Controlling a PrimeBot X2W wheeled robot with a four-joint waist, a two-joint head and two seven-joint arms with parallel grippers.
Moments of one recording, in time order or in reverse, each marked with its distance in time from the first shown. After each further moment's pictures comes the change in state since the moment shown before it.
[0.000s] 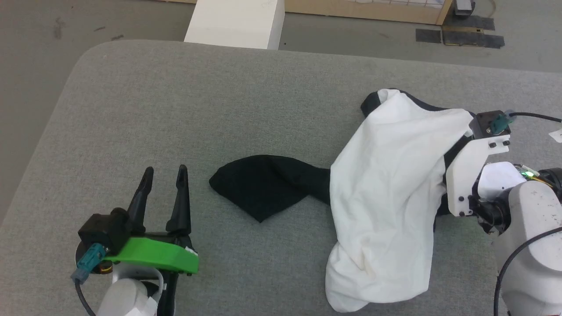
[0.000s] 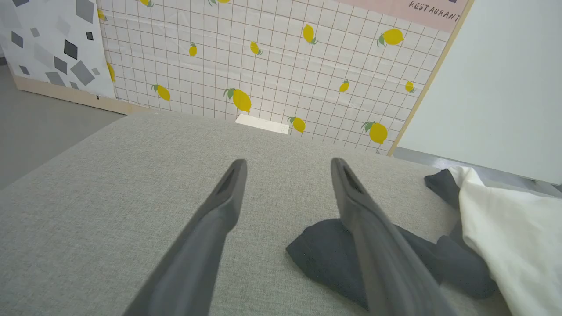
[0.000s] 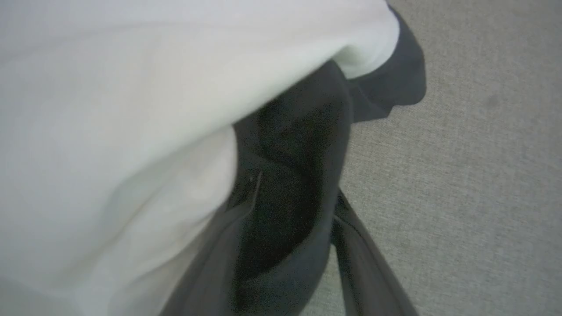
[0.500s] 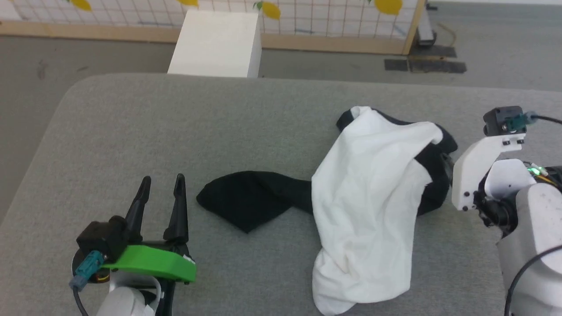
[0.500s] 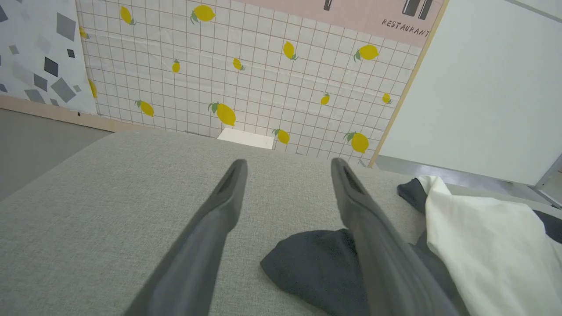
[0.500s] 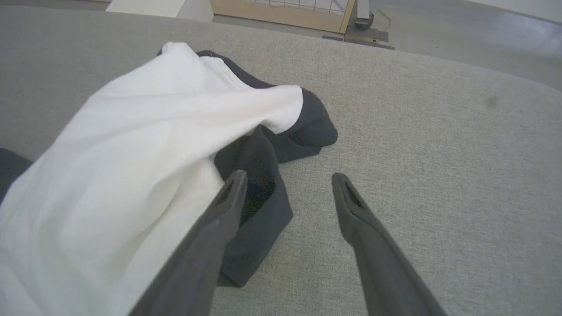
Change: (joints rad) left arm 0.035 0.068 -0.069 -0.032 -0.062 0.074 0.000; right arm 0.024 0.011 -0.028 -0.047 0.047 0.000 -0.143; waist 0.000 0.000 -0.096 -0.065
